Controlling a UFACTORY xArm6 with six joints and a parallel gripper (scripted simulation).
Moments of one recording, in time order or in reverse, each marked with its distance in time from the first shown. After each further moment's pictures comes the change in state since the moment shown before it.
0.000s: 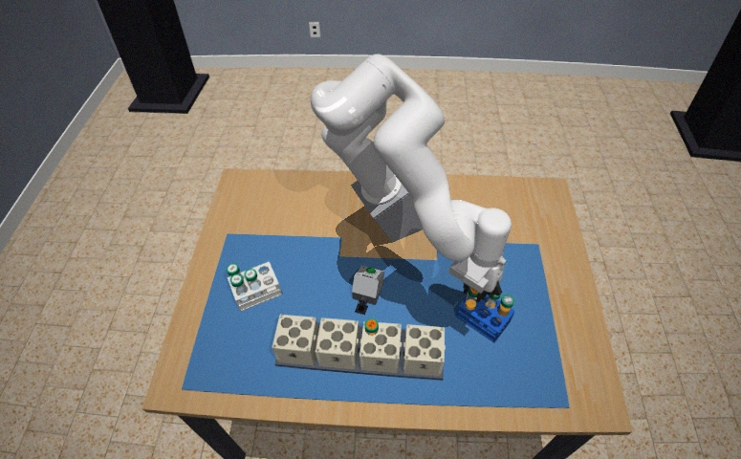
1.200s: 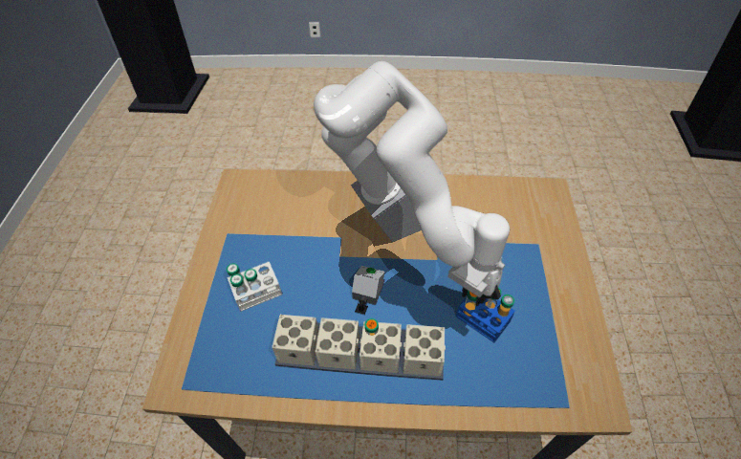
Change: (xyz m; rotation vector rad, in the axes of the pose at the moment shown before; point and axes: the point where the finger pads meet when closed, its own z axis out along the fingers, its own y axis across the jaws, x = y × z) arm 0.000 0.000 0.017 0.000 0.000 0.000
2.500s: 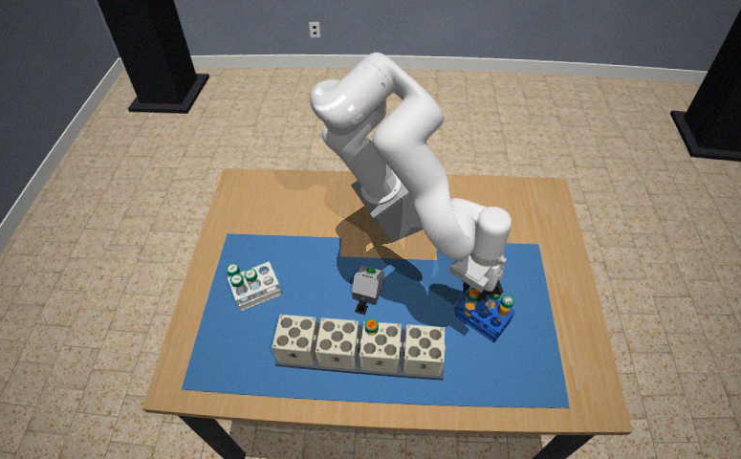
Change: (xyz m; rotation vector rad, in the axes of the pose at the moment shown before) arm 0.000 0.000 -0.021 0.001 0.000 0.000
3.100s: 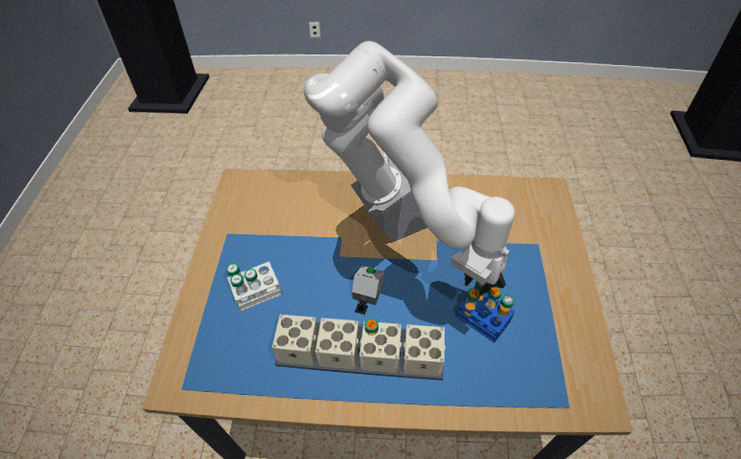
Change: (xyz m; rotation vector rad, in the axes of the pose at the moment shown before) arm 0.000 0.000 -0.031 0.000 0.000 0.000
